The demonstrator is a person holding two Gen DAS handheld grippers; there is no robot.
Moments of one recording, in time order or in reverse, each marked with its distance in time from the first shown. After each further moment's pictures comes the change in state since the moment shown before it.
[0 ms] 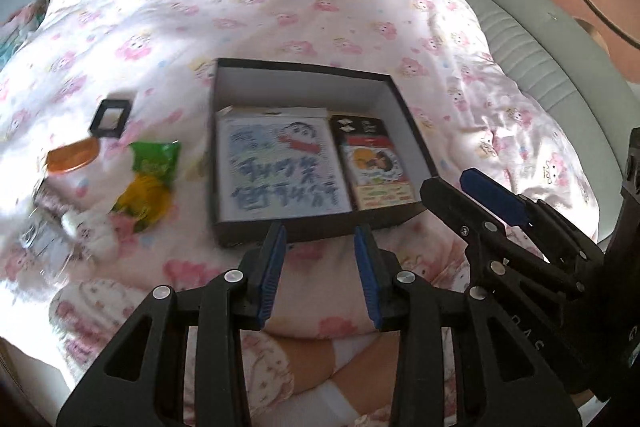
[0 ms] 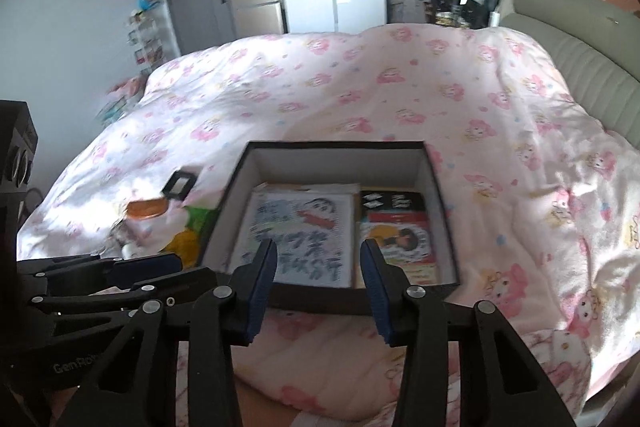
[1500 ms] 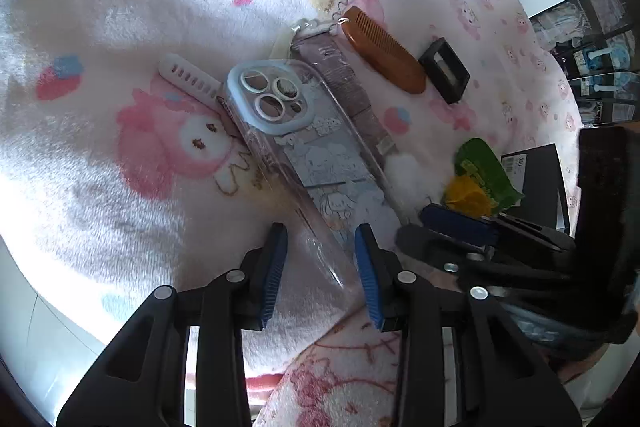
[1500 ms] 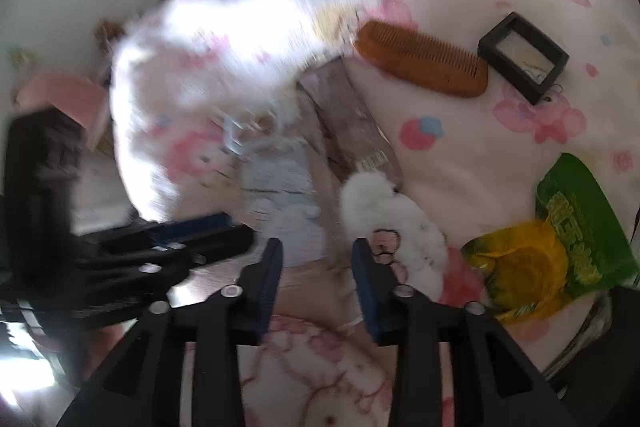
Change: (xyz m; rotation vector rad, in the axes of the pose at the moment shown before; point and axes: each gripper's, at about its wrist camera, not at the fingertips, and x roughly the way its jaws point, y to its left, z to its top) left arm 0.035 0.370 -0.089 -0.721 0.042 0.099; right arm 0.260 0.317 -0.032 -0.509 0.679 0.550
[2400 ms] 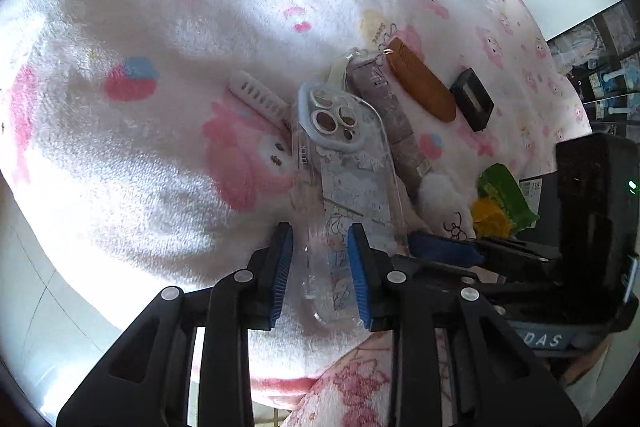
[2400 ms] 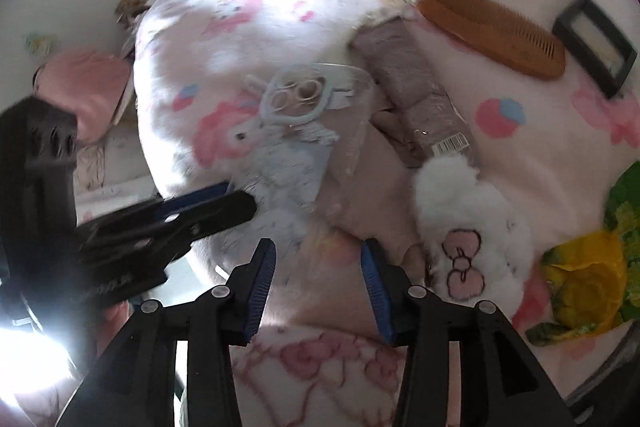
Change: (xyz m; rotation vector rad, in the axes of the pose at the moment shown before) left arm -0.021 0.030 -0.001 -0.057 -0.075 0.064; right arm 0.029 0.018 0.009 0.006 0.102 0.183
